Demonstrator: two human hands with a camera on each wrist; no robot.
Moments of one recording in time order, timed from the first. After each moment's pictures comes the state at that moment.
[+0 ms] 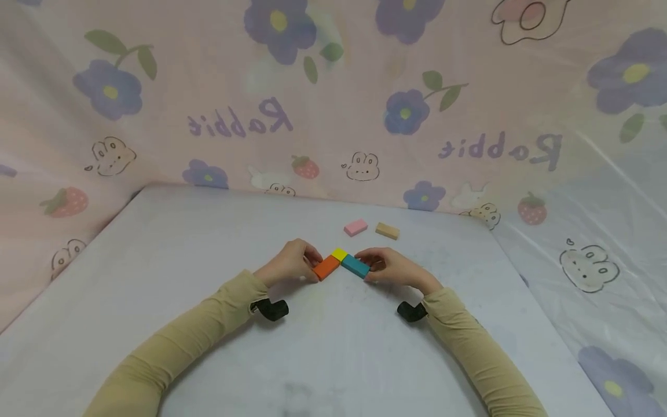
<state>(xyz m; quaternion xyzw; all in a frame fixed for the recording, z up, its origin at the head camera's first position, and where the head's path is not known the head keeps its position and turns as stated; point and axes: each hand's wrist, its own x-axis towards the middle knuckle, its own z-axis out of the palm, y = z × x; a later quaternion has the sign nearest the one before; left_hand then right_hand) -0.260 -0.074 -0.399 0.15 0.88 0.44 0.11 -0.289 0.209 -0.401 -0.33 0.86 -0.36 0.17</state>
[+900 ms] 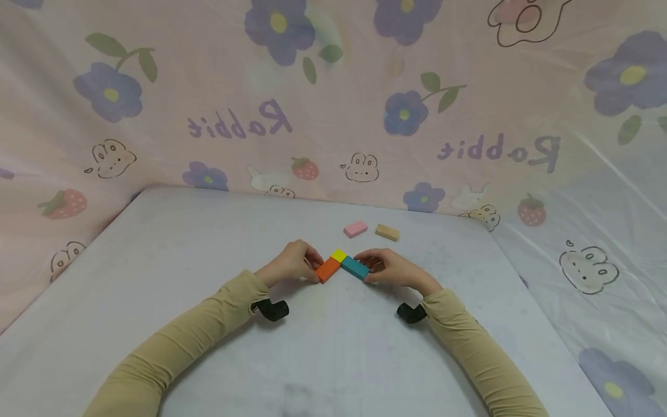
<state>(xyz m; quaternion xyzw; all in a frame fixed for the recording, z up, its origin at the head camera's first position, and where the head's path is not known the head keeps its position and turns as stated) -0.263 -0.072 -0.398 0.17 0.88 0.43 0.11 -0.283 0.205 -0.393 -0.32 0.85 -0.38 0.18</state>
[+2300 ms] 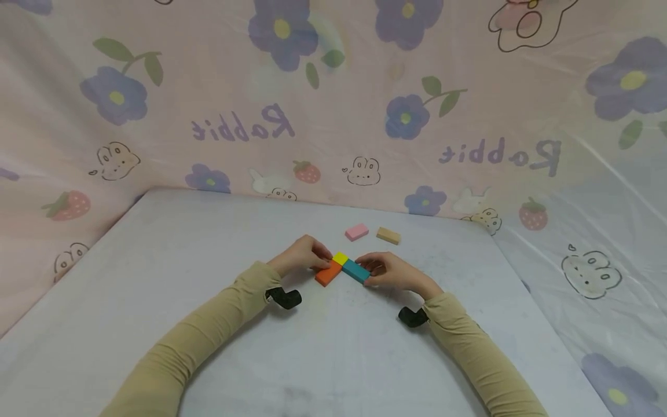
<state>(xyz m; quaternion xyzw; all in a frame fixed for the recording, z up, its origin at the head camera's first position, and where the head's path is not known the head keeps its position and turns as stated) -0.293 -0.060 -0.404 0.11 0.86 0.48 0.16 -0.292 0.211 -0.405 -0.33 0.85 -0.36 0.17</state>
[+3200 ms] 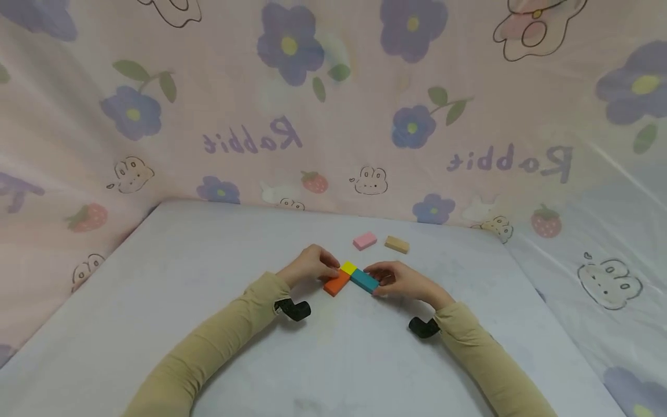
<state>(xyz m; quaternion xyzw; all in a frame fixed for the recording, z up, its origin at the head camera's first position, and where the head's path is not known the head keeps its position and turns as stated) -0.284 -0.055 -0.401 0.08 0.85 0.49 0.15 -0.291 0.214 -0.405 -0.34 0.85 -0.37 0.17</state>
